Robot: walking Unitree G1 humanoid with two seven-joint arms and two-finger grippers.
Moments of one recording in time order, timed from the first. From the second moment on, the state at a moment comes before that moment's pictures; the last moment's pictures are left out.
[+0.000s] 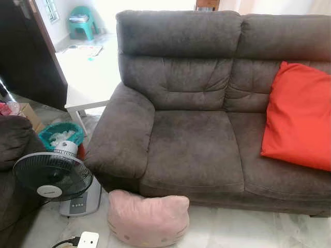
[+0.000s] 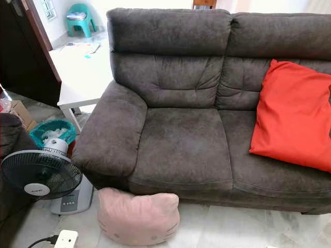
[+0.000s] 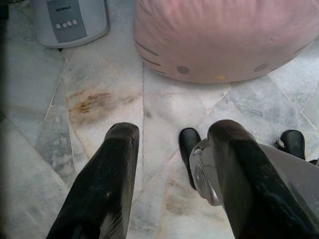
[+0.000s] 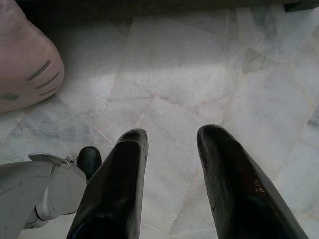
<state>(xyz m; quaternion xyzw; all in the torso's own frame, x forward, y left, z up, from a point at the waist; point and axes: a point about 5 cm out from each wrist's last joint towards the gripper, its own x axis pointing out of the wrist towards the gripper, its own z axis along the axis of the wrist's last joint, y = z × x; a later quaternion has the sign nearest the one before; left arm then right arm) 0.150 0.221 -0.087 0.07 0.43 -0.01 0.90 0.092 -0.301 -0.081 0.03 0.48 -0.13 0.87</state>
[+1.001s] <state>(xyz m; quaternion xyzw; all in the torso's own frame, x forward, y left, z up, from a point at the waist) 0.144 0.230 -0.087 0.07 0.44 0.00 0.89 0.108 -0.299 -0.077 0.03 0.46 -0.11 0.88</state>
